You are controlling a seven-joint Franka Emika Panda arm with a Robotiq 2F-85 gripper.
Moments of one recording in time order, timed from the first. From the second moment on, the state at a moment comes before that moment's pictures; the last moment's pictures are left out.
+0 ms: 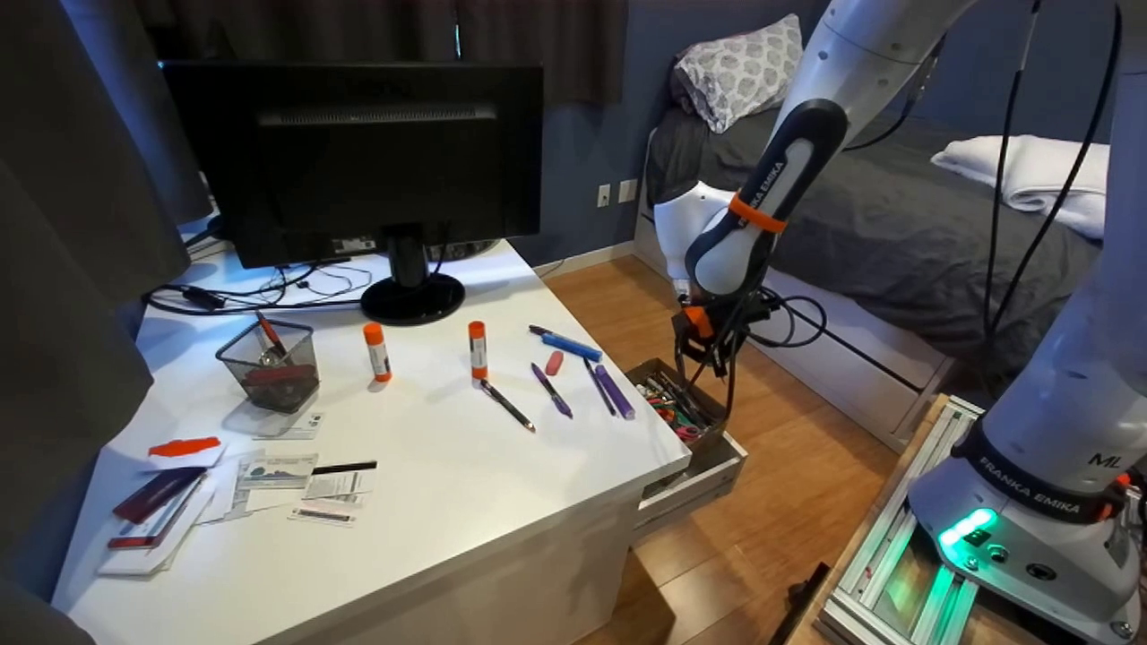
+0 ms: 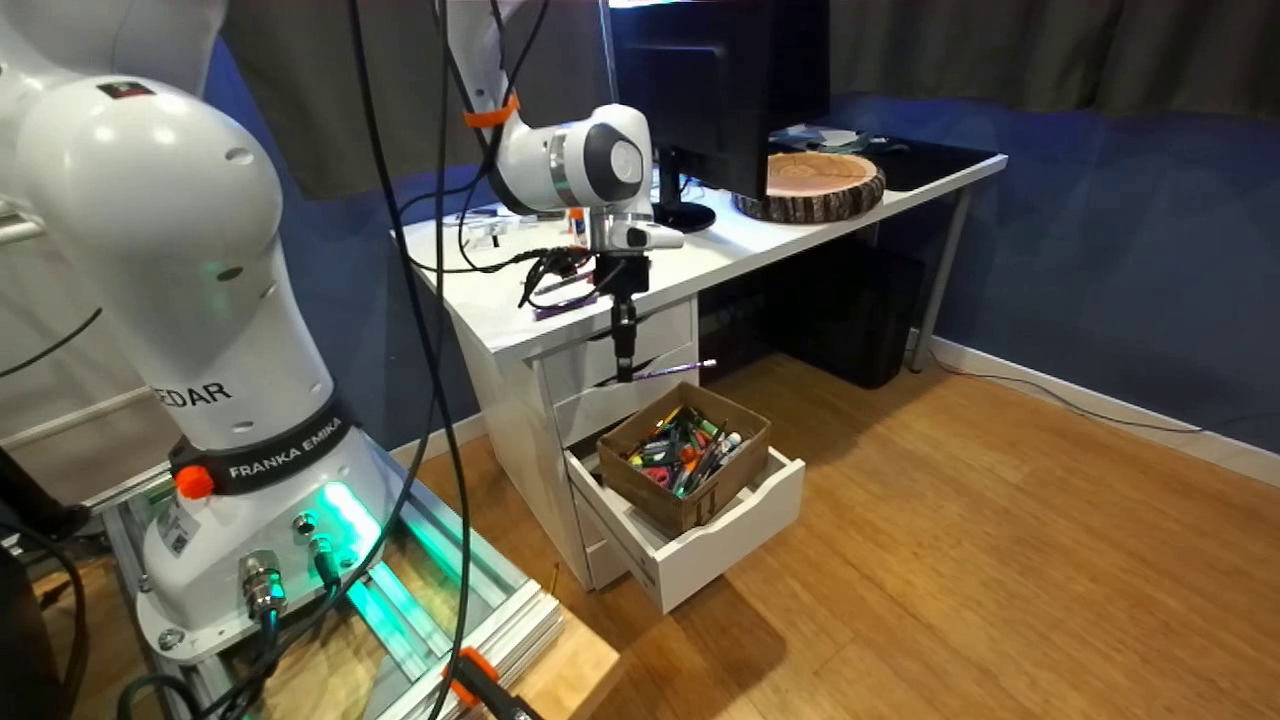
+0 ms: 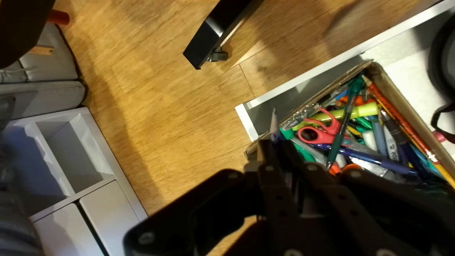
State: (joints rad) arm 0.11 0.42 -0.12 -2.40 -0.31 2.47 1.06
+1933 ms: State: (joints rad) arm 0.19 0.84 -0.15 -2.14 -0.12 2.79 0.43
